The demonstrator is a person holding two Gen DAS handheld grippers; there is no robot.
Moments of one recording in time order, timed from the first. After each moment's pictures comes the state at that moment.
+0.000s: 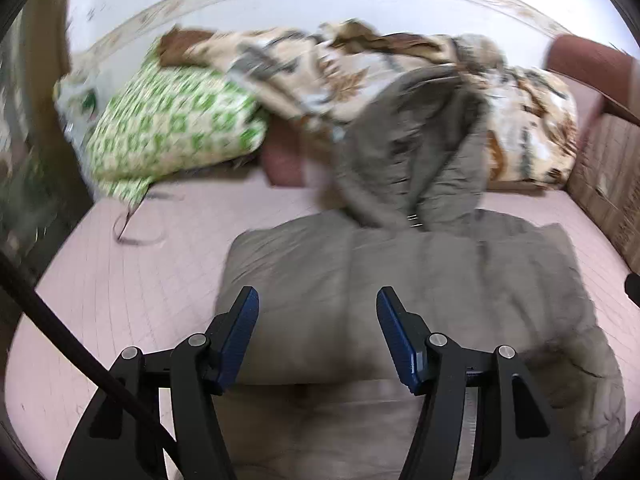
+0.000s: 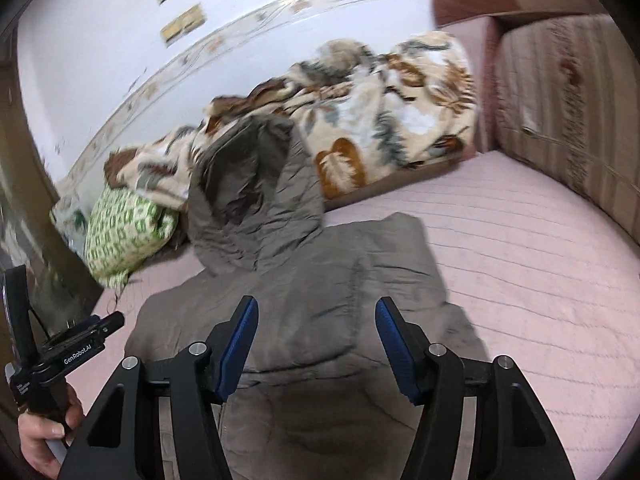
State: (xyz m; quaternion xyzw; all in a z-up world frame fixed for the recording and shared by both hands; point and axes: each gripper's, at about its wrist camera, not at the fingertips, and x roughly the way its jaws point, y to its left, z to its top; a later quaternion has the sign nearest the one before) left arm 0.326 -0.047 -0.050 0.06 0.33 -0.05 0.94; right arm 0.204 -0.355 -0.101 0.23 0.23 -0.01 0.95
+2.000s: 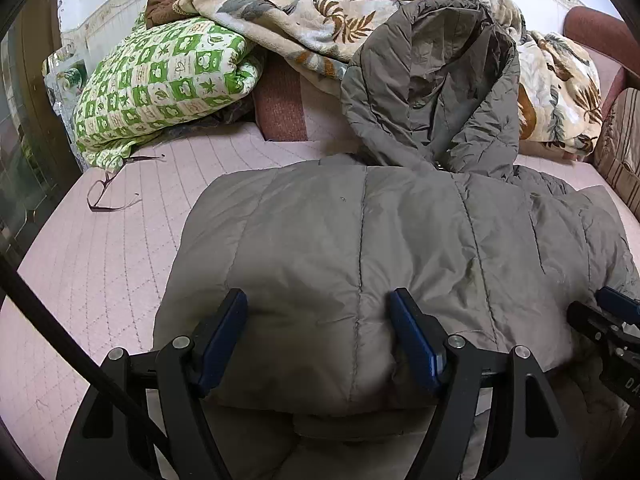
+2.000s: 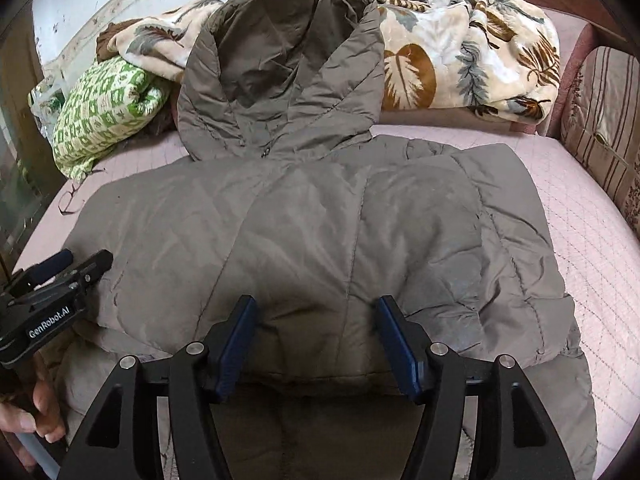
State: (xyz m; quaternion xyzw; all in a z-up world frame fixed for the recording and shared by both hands) left arm 0.365 -0.064 -0.118 0.09 0.36 -0.04 0.93; right arm 0.310 -0.277 -0.169 0.10 0.36 0.00 0.93
